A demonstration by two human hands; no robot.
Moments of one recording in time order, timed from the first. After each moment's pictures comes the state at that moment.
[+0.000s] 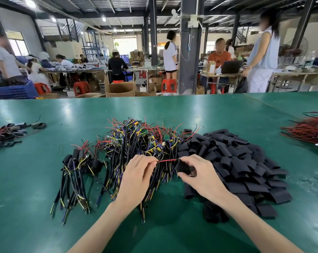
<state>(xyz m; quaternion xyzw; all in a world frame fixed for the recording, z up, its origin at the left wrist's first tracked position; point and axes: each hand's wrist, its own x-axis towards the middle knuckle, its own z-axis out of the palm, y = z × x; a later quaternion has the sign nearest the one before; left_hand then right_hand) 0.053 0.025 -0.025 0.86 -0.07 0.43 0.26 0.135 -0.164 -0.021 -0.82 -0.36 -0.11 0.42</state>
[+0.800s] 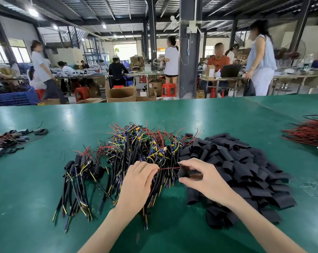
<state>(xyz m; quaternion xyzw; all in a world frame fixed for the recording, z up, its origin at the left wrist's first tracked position) 0.054 0.032 -0.027 0.89 -0.06 0.41 0.18 0.131 -0.173 -0.007 -0.74 -0.38 0.01 0.55</state>
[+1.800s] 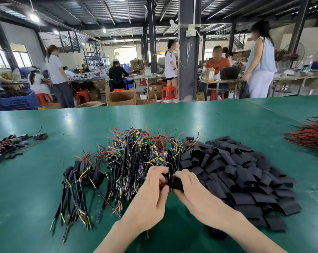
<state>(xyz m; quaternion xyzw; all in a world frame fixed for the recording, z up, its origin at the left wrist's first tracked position) 0.040 0.008 -0.021 0.89 -0.14 0.27 0.34 0.110 -0.154 -0.017 -0.83 -0.49 -0.13 0.23</state>
